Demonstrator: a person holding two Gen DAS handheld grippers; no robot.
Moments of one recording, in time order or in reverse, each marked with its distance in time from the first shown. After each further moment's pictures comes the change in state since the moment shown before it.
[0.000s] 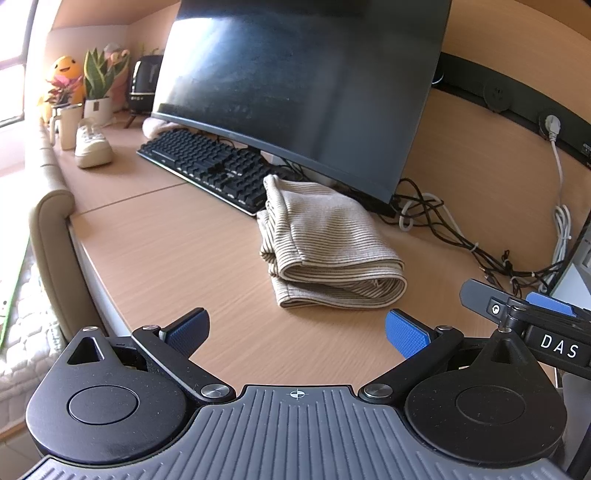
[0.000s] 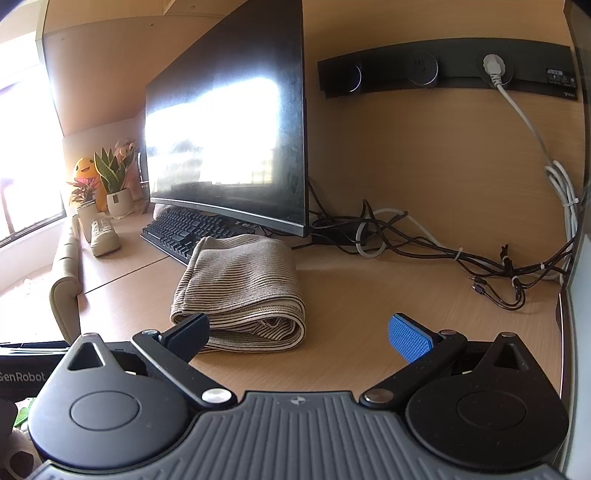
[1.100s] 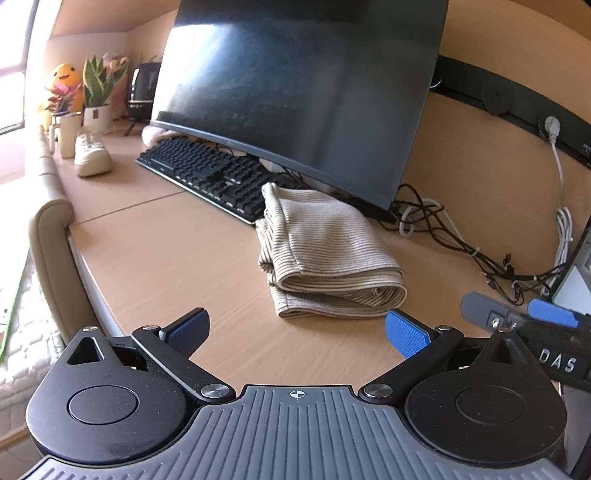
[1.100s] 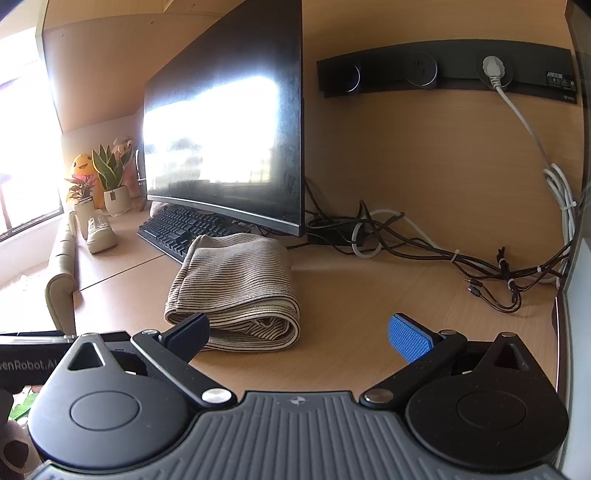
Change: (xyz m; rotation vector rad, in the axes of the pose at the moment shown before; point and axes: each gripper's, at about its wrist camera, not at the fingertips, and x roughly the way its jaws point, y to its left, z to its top) left arm 0.003 -0.005 0.005 0.013 -0.015 0.007; right arm 0.003 -0.002 -0.001 -0.022 0.009 -0.010
